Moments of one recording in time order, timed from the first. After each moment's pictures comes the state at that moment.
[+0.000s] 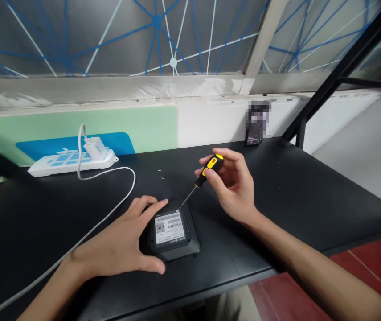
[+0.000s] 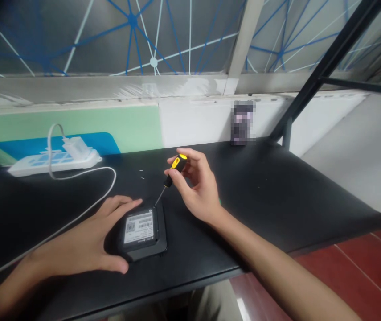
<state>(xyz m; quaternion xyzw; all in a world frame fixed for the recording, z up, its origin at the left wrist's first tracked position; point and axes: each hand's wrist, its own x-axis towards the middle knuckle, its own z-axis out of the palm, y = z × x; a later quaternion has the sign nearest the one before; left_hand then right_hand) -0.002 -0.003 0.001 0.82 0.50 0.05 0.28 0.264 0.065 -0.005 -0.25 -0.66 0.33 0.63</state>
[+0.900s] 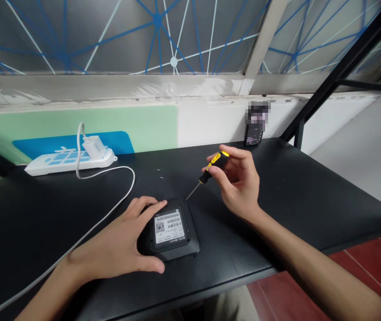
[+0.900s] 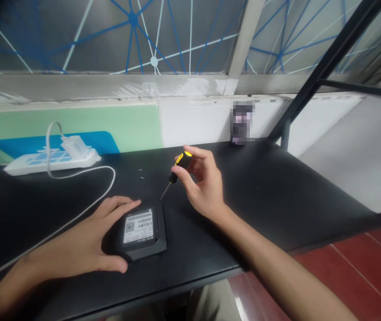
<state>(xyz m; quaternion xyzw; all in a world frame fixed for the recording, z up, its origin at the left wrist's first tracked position) -0.005 -0.006 -0.003 0.83 0.49 0.07 0.26 0.270 0.072 -0.007 -0.29 -0.65 0.26 0.65</state>
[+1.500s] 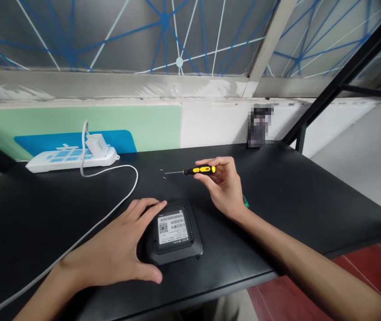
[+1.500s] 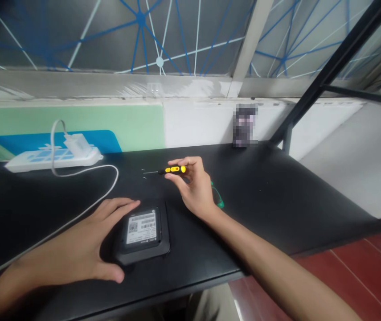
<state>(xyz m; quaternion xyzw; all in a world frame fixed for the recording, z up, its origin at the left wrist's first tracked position) -0.009 -0.011 0.001 0.83 0.49 0.06 0.24 0.253 0.085 -0.028 -0.32 -0.65 0.32 0.60</state>
